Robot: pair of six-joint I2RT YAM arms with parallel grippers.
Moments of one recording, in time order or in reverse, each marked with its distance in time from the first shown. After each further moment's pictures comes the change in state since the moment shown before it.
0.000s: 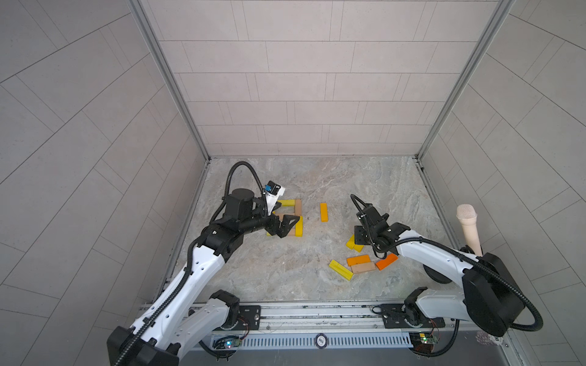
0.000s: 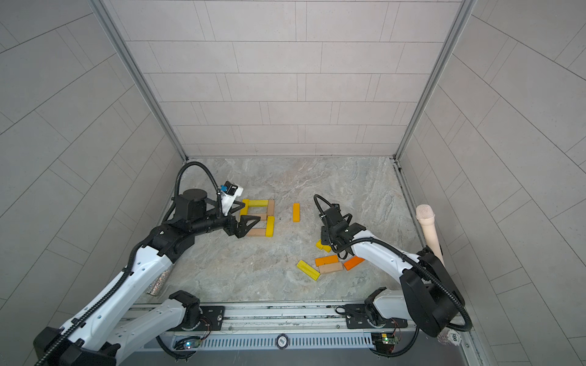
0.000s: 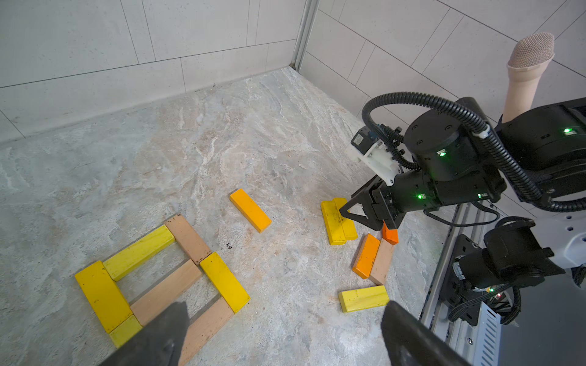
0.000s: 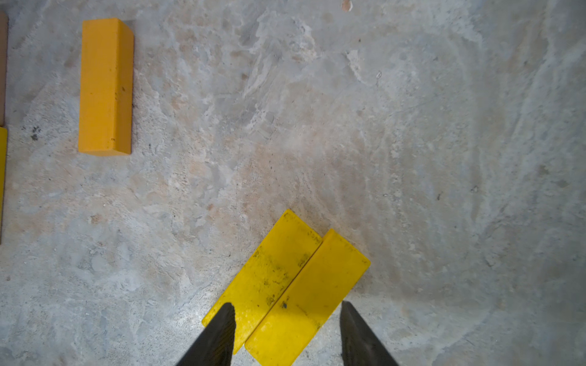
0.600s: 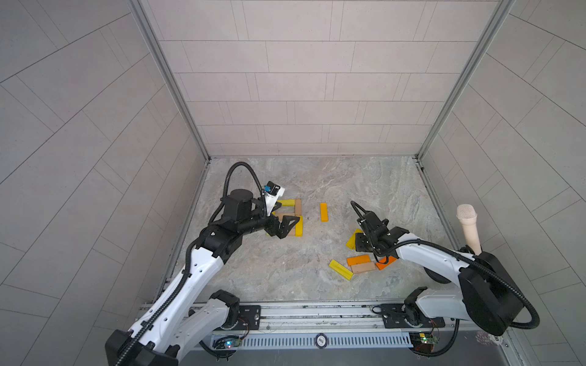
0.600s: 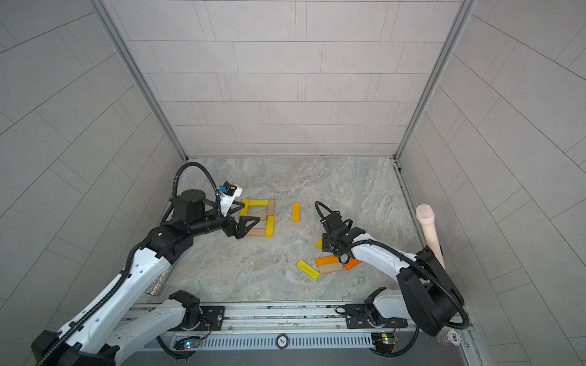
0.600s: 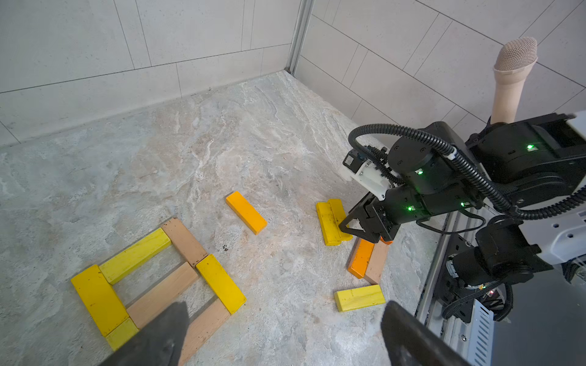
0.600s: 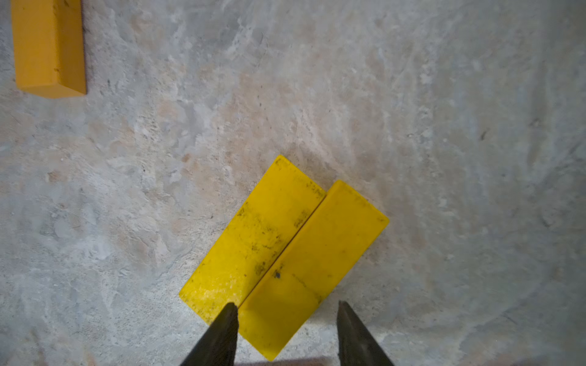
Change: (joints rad) left arm 0.000 -0.018 0.000 -0.005 0.015 0.000; right arm 0.000 0.015 -0.057 0.003 -0.060 0.030
